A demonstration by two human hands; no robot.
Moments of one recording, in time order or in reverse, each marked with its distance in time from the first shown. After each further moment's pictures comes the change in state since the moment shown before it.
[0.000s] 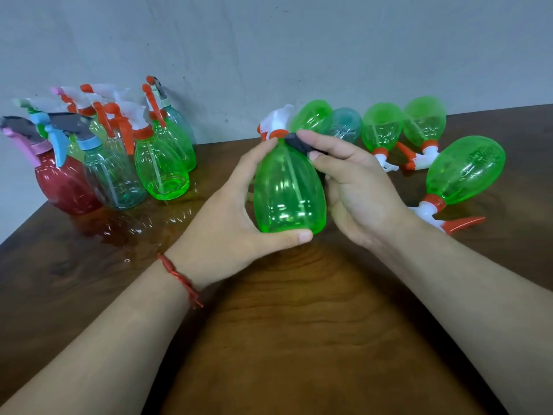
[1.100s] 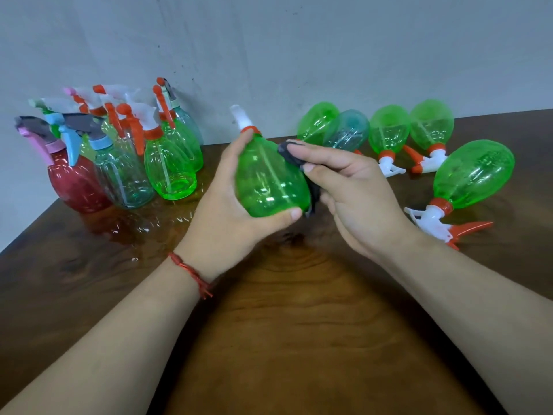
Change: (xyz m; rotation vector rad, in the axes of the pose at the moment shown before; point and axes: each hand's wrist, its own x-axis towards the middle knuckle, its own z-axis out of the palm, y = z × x) left_hand 0.001 -0.004 -0.001 -0.055 0.220 -0.012; right_hand -0.004 0.009 0.005 -0.166 -0.065 -0.130
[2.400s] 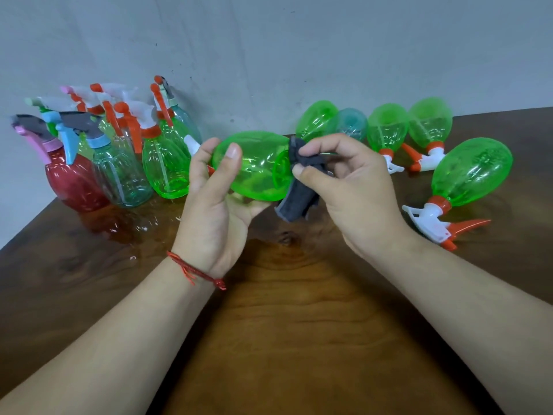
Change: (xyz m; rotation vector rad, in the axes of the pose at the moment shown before) left_hand 0.004 0.010 0.010 -0.939 0.231 -0.283; right_hand -0.002 -0.002 0.002 -0.254 0.133 -0.156
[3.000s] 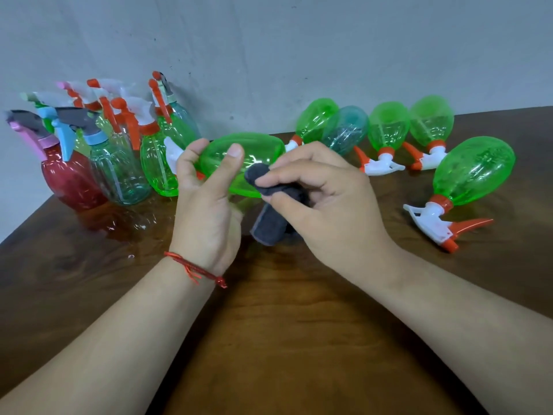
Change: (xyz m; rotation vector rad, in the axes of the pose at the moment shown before) left_hand 0.002 0.002 0.003 -0.004 0.155 0.052; right_hand -0.025 -0.012 0.019 -0.298 -0.142 -0.264
